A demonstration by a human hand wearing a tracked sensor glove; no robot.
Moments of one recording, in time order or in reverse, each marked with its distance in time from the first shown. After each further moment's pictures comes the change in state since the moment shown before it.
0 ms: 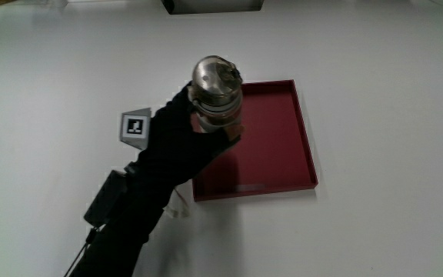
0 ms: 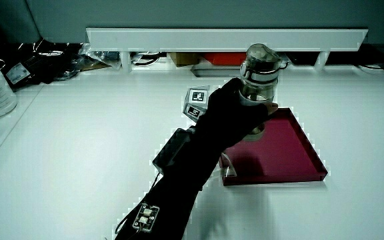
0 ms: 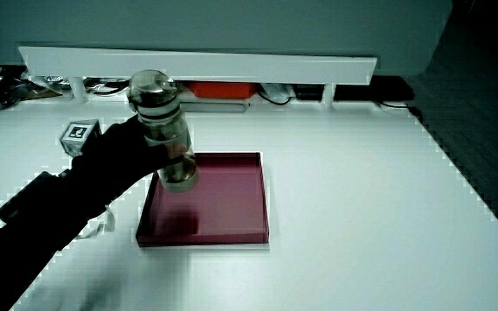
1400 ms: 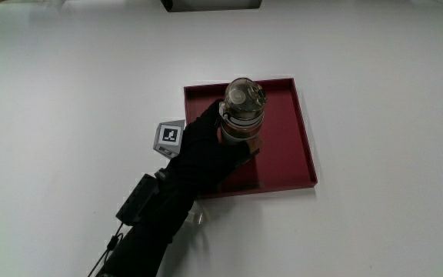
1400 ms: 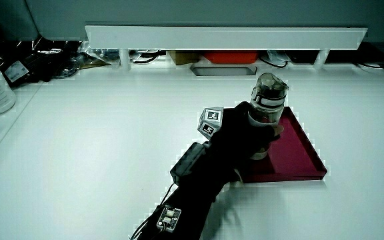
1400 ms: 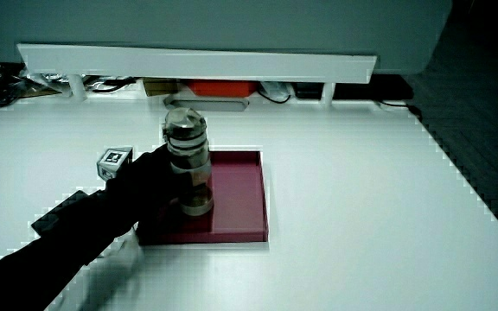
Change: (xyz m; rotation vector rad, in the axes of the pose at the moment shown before) arm -0.035 -0.004 -0.031 -0.079 -0.031 0.179
